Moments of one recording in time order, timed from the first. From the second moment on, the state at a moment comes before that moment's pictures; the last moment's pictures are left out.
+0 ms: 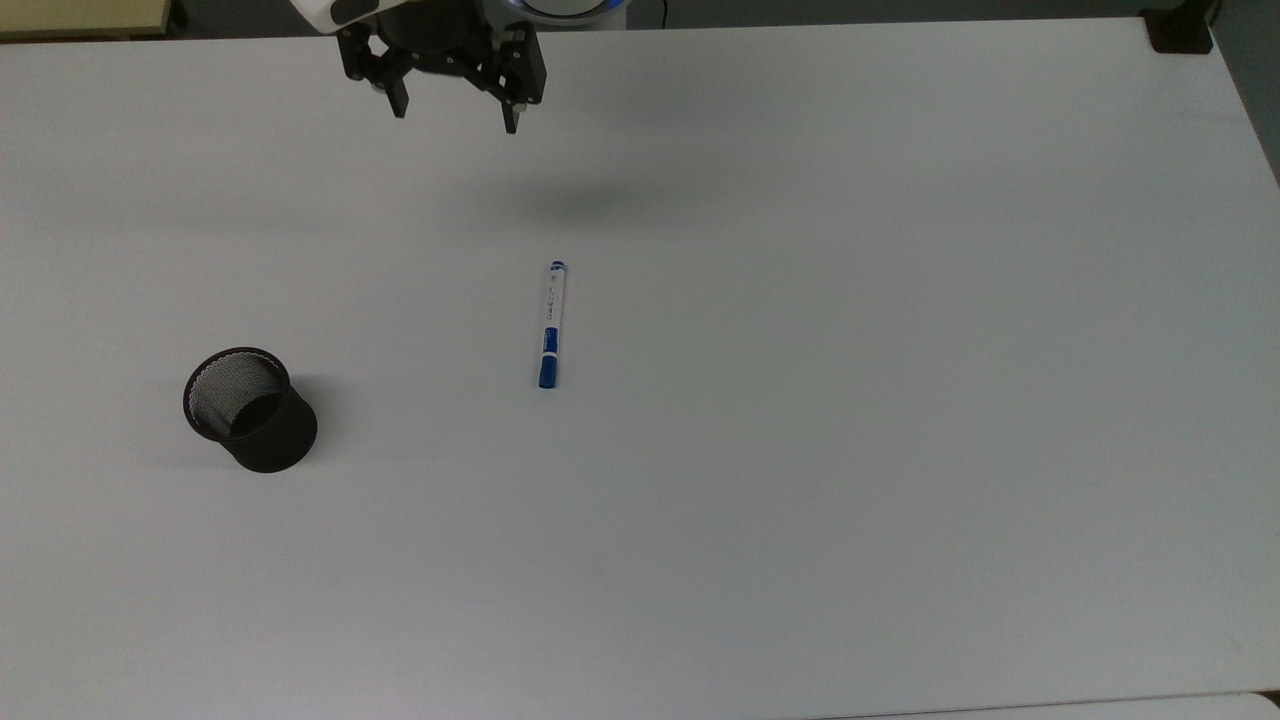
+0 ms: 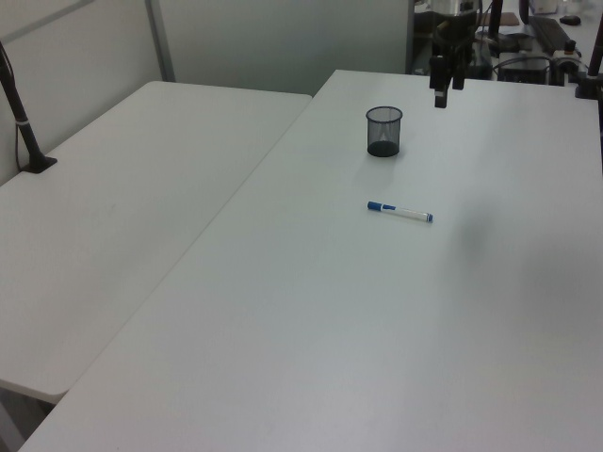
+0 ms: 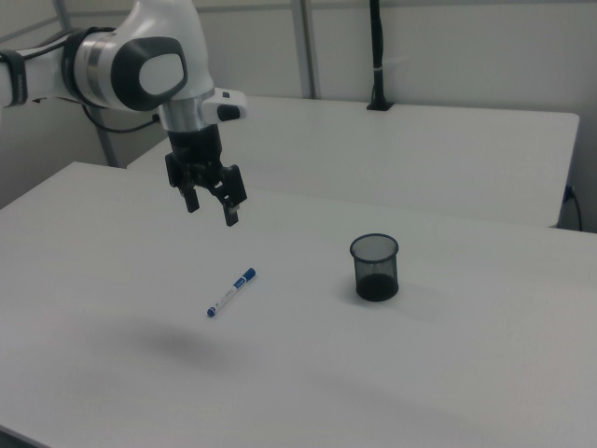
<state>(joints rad) 0.04 0.04 -0.10 -1.75 -0.02 1.76 0.06</state>
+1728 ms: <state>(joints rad) 0.07 0.19 -0.10 -1.68 -0.01 1.86 0.06</state>
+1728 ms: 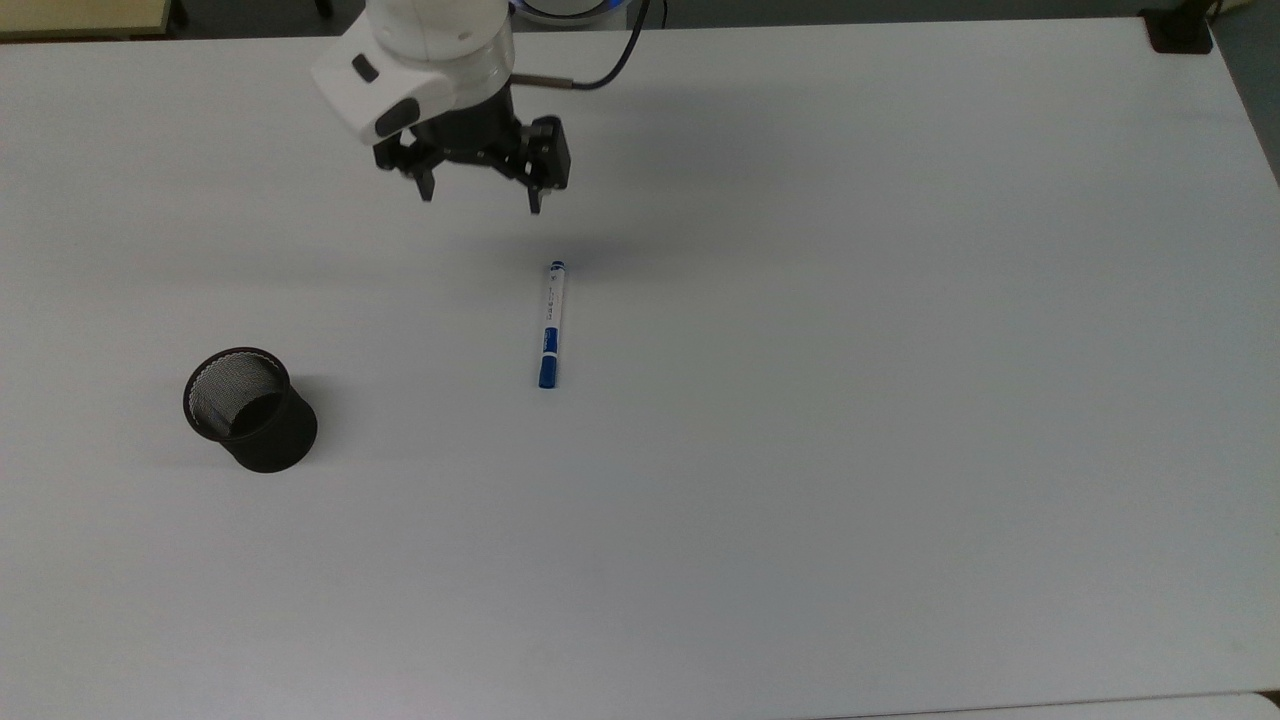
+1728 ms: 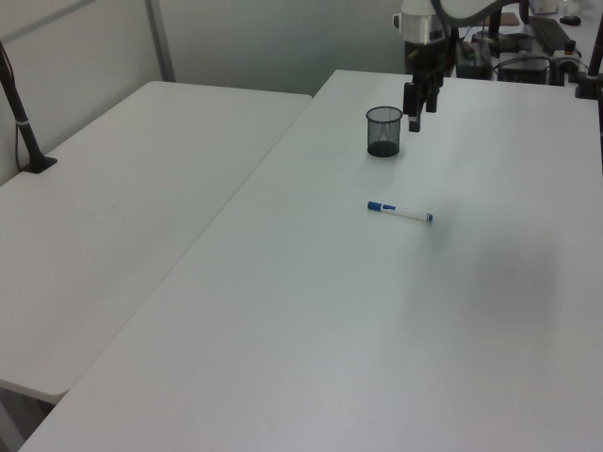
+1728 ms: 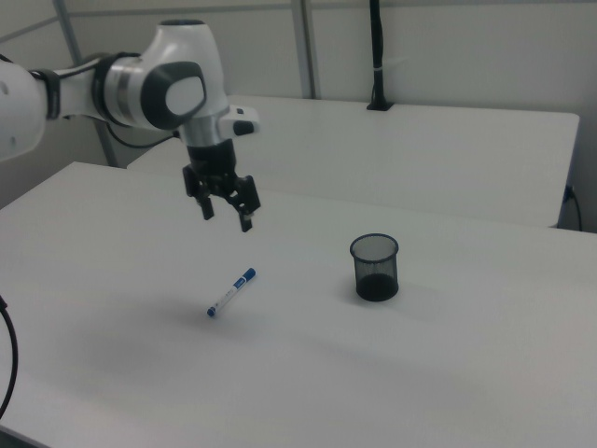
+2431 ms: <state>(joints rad) 0.05 0.40 -0.10 -1.67 -0.01 2.11 0.06</state>
